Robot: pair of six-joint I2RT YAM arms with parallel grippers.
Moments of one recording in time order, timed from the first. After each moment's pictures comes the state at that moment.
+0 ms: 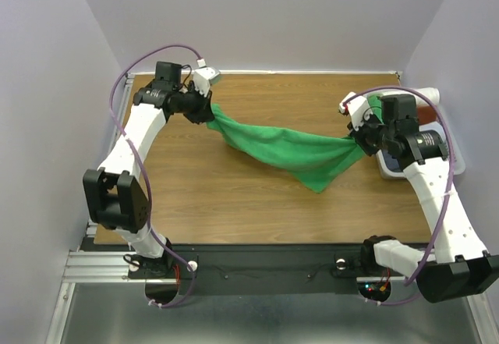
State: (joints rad) left arm -0.17 1.65 1.54 -0.71 0.55 0.37; right arm 0.15 1.10 1.27 -0.94 -0.18 -0.64
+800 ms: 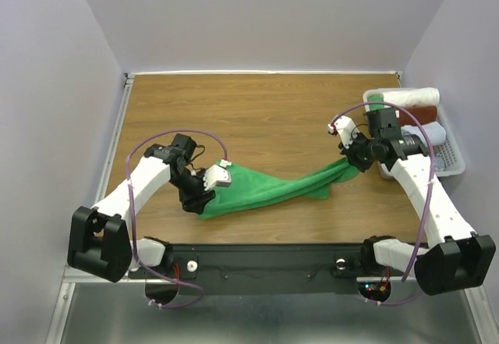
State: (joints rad) left arm -0.33 1.28 0.86 -1.09 0.49 0.99; right arm 0.14 1.15 1.08 -0.92 -0.22 -0.71
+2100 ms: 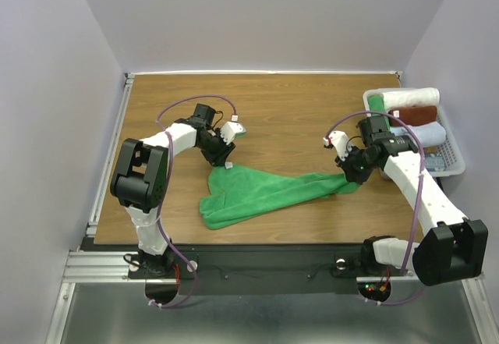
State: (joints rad) left arm -0.32 1.83 1.17 -0.50 0.40 0.64; right arm 0.14 1.21 1.00 -1.01 -0.26 -0.74
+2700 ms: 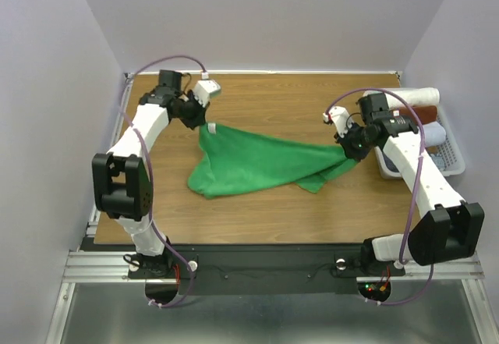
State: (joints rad) left arm -0.16 1.73 1.41 -0.63 0.47 0.62; right arm 0.14 1.33 1.20 -0.98 -0.22 -0.71
